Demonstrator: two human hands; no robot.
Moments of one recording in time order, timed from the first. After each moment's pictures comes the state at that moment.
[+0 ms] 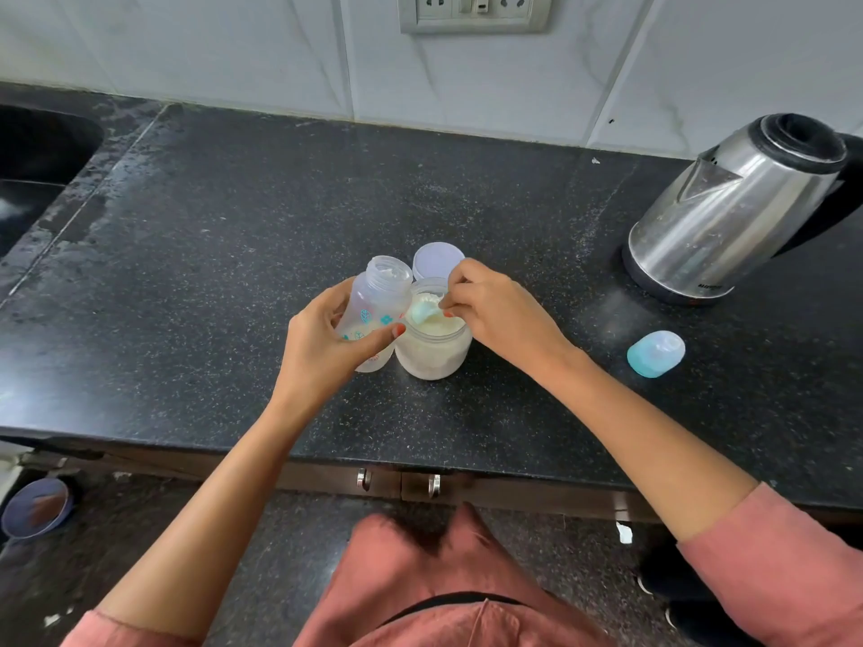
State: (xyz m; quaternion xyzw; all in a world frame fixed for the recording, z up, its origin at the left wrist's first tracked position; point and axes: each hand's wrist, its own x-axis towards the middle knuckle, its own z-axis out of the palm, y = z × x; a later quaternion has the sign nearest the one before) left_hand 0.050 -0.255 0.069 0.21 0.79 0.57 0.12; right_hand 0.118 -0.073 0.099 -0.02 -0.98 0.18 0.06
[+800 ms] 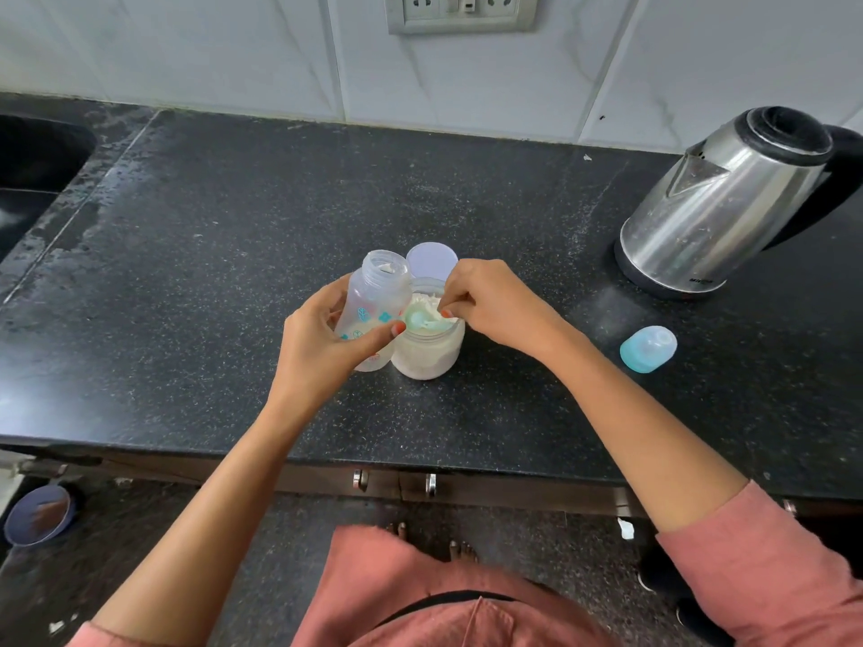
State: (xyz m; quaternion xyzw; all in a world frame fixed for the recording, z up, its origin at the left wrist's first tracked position) left_hand 0.055 -0.250 0.076 0.23 0.77 0.58 0.12; right_hand 0.111 -0.060 0.109 -0.08 -0.96 0.27 -0.03
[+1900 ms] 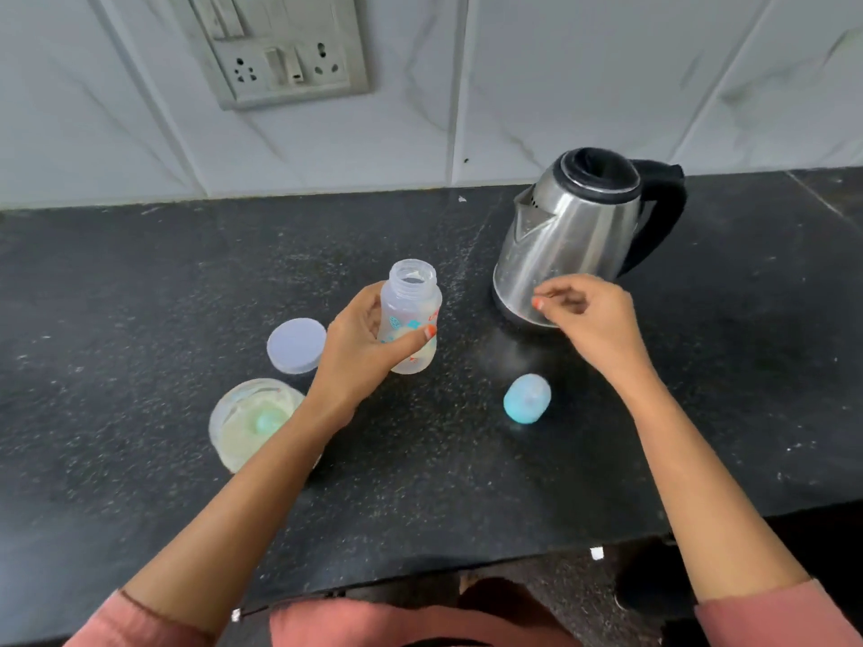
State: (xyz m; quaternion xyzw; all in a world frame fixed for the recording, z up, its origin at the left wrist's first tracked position) left_hand 0.075 -0.054 0.089 0.30 0.72 0.59 0.23; right_hand 0.225 0.139 0.101 -0.32 -0.81 0.41 0.27
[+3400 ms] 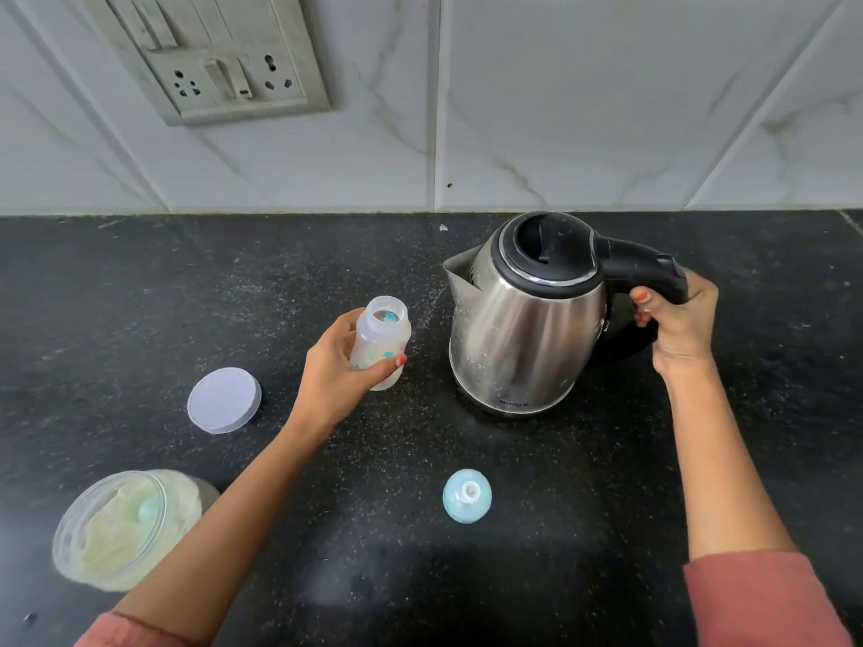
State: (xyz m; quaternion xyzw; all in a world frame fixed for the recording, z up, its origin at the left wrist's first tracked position) left_hand 0.049 0.049 0.050 0.24 0.78 0.55 0.17; right_hand 0.224 0.328 0.093 -0.16 -0.64 0.63 0.40
